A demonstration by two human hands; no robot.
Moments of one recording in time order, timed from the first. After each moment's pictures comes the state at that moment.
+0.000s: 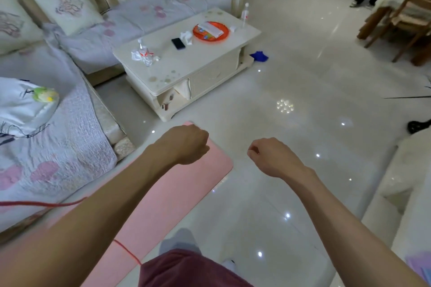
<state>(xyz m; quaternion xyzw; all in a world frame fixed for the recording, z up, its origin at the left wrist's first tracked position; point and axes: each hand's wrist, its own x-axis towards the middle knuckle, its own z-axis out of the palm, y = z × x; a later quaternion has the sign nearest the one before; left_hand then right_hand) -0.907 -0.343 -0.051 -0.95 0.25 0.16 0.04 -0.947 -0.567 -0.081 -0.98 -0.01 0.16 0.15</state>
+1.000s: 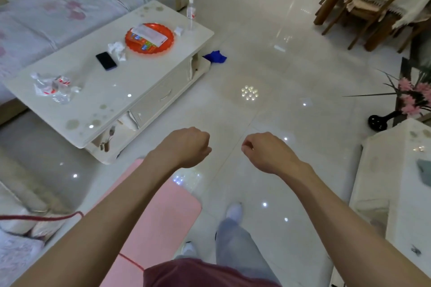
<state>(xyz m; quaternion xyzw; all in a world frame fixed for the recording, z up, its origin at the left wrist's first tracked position) -0.497 -0.556 -0.100 -0.92 0.32 0.20 -0.02 -0.570 -0.752 -0.093 -0.97 0.09 0.17 0.15</state>
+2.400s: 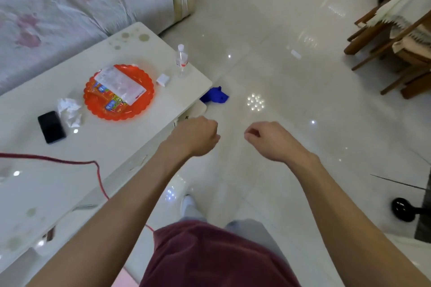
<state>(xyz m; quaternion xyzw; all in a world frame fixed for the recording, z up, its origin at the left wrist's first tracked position) 0.161 -0.835 -0.114 -0.94 0.25 0.22 -0.08 0.117 -1.030 -0.111 -0.96 0.06 0.20 0.19</state>
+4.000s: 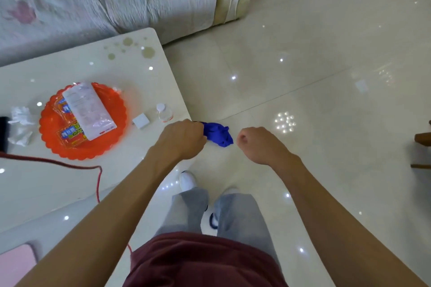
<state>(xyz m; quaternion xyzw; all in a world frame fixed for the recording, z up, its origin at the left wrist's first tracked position) 0.636 -1.006 -0.205 -0.94 -0.02 0.31 -0.13 0.676 -1.203 -0.211 -0.92 -0.10 0.36 0.12</state>
